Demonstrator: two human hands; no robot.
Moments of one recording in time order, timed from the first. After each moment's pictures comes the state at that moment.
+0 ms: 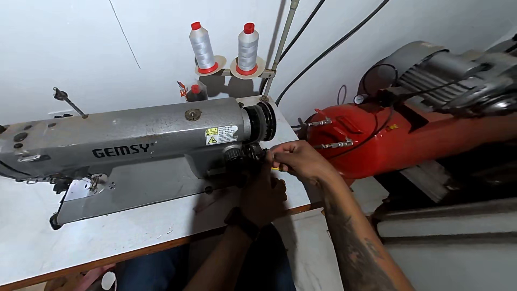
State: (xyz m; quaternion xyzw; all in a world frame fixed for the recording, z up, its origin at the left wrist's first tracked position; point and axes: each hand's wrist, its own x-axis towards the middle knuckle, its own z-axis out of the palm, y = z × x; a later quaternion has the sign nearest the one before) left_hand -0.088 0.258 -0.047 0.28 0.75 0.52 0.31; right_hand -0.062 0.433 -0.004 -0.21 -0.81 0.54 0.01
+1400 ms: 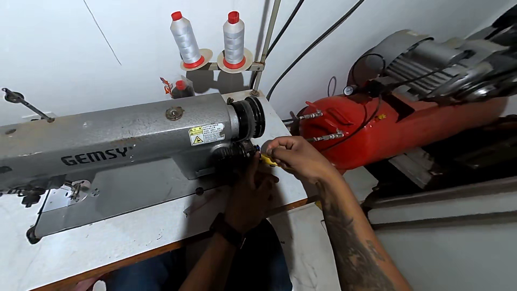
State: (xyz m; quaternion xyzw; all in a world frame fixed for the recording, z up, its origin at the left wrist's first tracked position) left_hand -0.089 0.240 -0.053 0.25 0.68 0.60 0.33; right_hand -0.053 0.446 -0.009 -0.13 -0.79 0.59 0.04
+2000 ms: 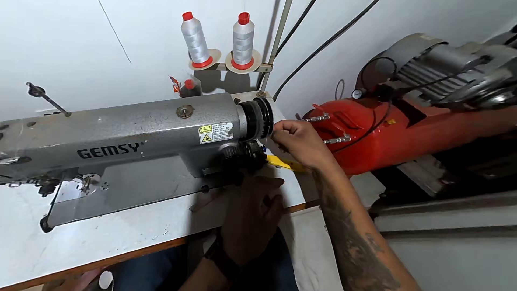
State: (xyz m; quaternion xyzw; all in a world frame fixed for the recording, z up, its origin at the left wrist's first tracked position) left_hand -0.066 0.203 -0.031 0.38 0.77 0.50 0.12; right_hand -0.079 0.428 0.019 -0.12 -0.83 0.53 0.16
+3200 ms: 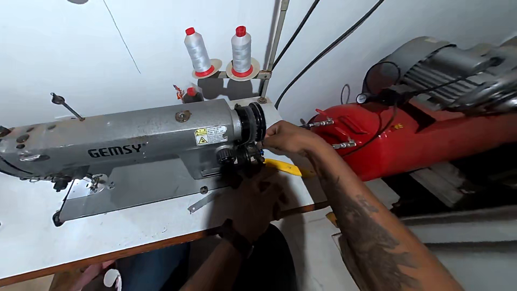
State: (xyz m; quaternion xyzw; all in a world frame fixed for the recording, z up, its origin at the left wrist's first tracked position) left_hand -0.067 0.245 -0.035 0.17 0.59 0.69 0.38; right_hand -0.123 0.463 0.028 -0.12 -0.90 0.40 -0.10
